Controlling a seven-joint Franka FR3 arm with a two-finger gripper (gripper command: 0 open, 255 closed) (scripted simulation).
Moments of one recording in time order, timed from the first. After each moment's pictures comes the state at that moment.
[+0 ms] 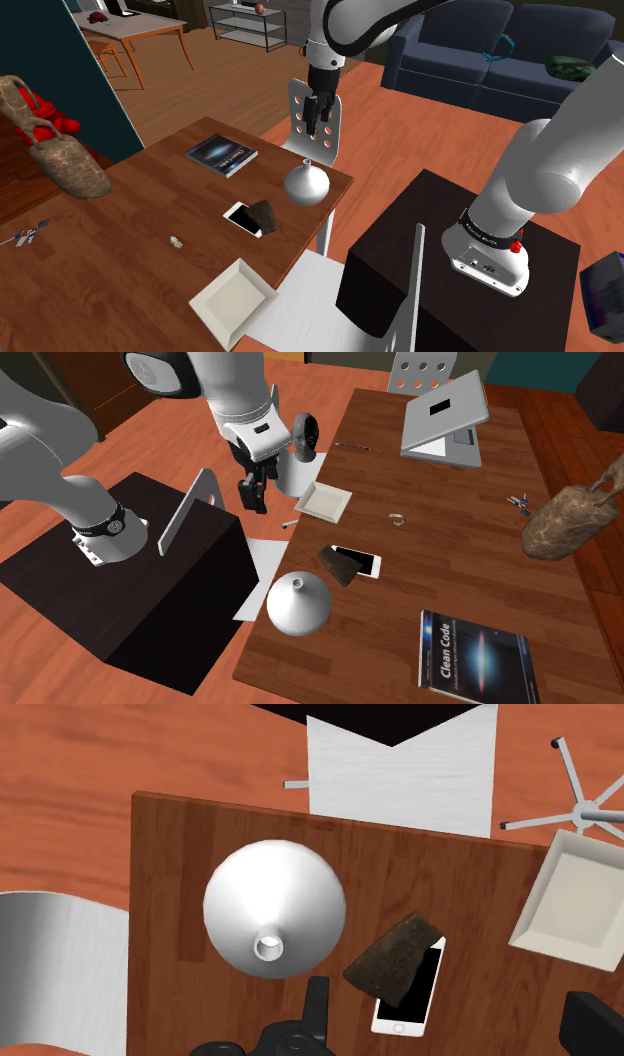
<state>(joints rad) 0.17 -0.18 0.11 -2.27 0.15 2.11 -0.11</state>
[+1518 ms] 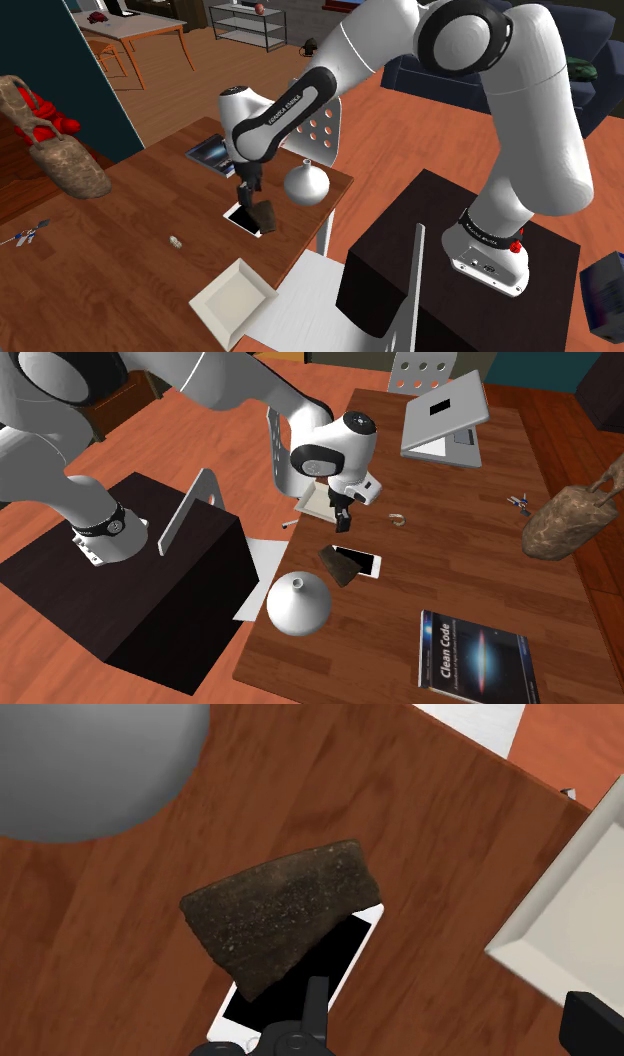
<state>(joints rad) 0.35 0.65 0.20 -1.72 0.01 2.30 -0.14</state>
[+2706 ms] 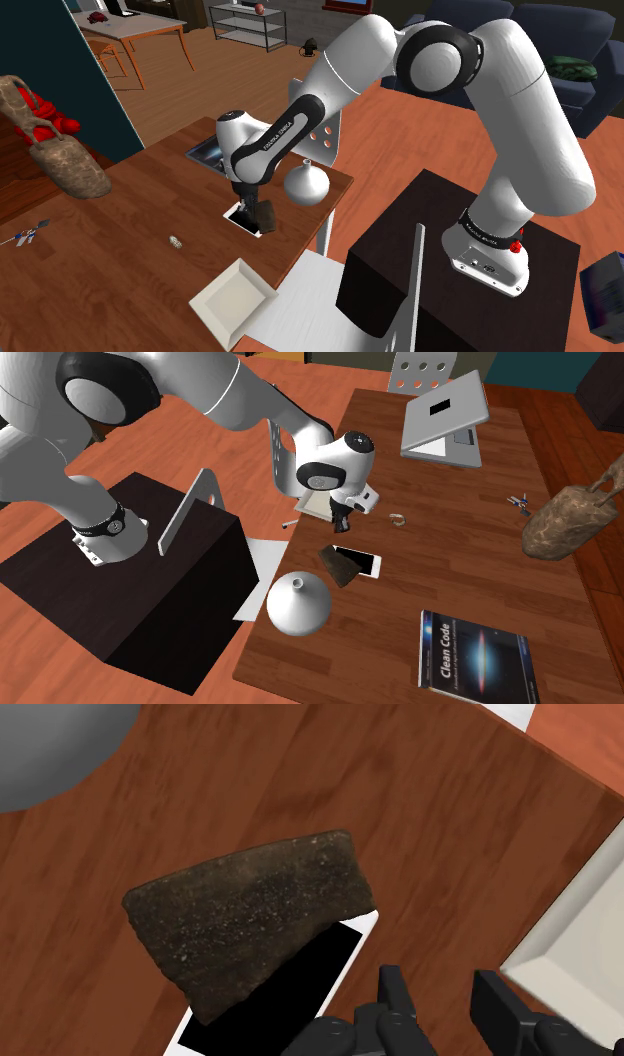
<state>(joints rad) 0.38 0.78 0.20 -1.66 -0.01 2.36 -0.13</state>
